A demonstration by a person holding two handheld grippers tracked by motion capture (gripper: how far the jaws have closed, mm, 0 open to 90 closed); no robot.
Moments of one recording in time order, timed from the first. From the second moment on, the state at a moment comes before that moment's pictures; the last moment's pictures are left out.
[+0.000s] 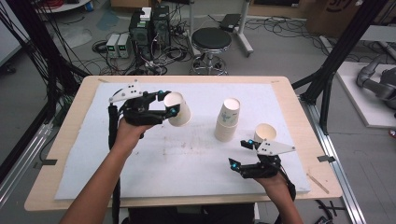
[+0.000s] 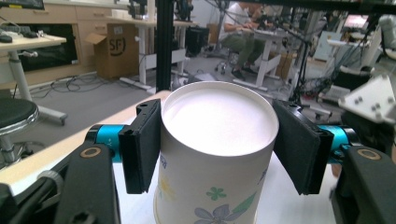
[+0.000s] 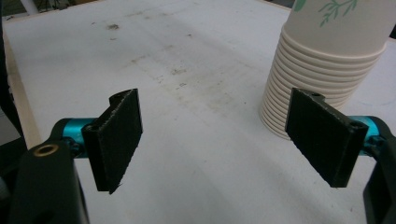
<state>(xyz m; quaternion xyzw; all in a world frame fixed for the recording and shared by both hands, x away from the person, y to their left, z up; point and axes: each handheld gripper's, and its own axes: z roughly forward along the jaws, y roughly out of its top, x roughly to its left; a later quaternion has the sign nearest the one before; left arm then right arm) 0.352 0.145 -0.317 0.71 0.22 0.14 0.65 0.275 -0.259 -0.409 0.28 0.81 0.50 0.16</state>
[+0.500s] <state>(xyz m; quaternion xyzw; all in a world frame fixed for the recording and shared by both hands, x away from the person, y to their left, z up) 0.327 0.179 -0.360 0.71 0.25 0.13 0.64 0.280 -0.246 -0.411 0.26 0.81 0.50 0.15</state>
